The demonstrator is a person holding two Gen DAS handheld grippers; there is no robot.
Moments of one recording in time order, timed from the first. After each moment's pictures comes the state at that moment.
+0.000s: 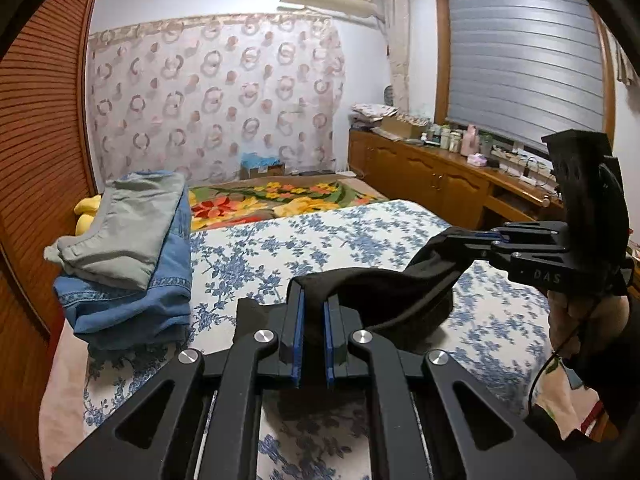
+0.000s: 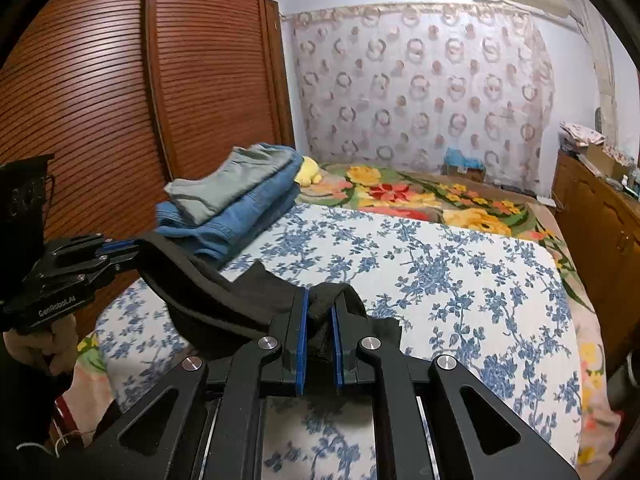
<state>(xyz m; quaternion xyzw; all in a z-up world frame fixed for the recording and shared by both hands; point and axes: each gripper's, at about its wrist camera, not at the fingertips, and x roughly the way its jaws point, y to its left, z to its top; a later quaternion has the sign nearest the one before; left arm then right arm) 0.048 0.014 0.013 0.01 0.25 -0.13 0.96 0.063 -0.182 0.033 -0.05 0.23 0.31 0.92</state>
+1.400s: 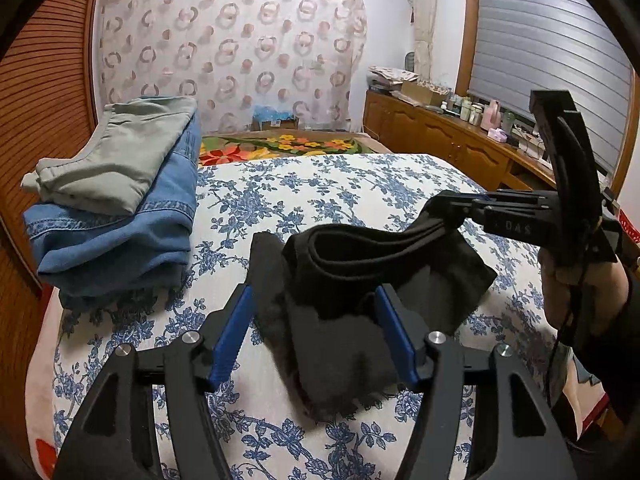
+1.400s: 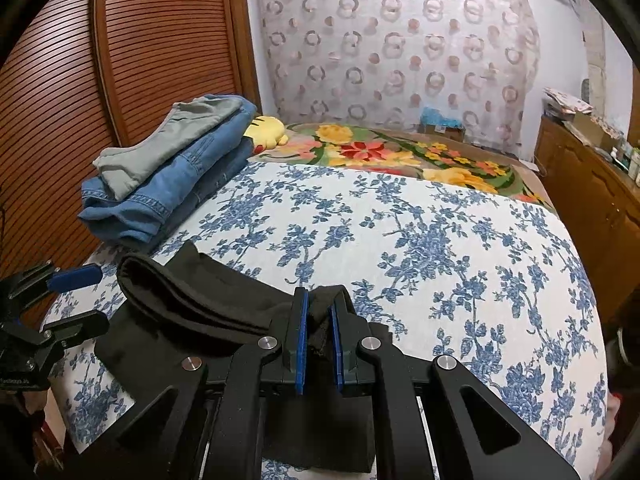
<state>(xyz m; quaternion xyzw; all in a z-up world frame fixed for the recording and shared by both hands) 0.072 0.026 -0.042 -0.01 0.32 -0.12 0.94 0.138 -0.143 -0.002 -0.06 0.29 0.26 0.92</state>
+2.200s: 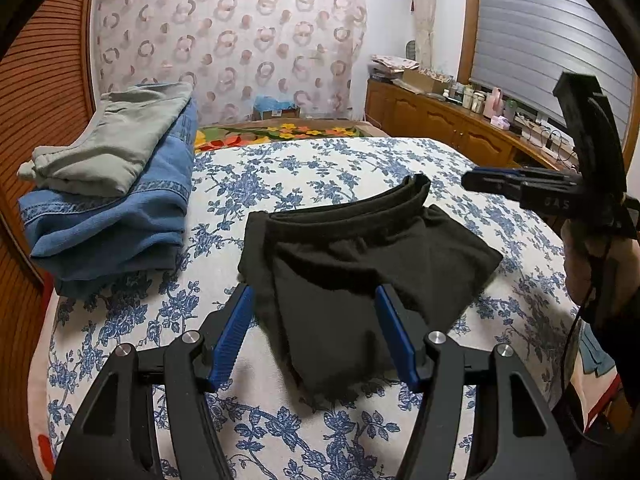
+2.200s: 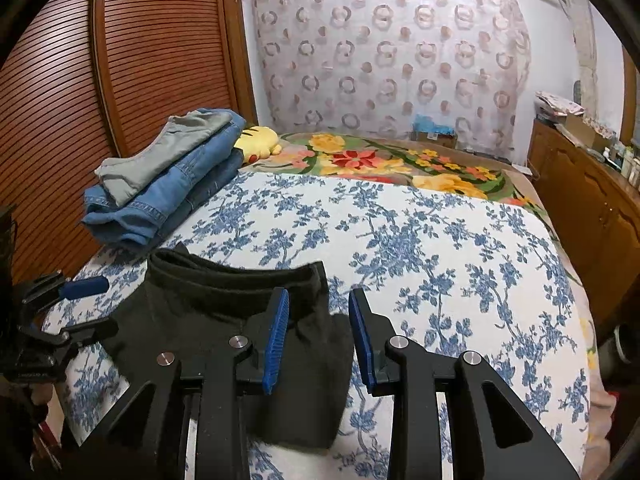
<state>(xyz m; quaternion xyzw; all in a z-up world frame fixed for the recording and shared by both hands) 0.072 0.022 -0.050 0.00 0.34 -0.11 0.93 0.126 -0.178 0.001 -0.06 0.28 0.26 0.92</state>
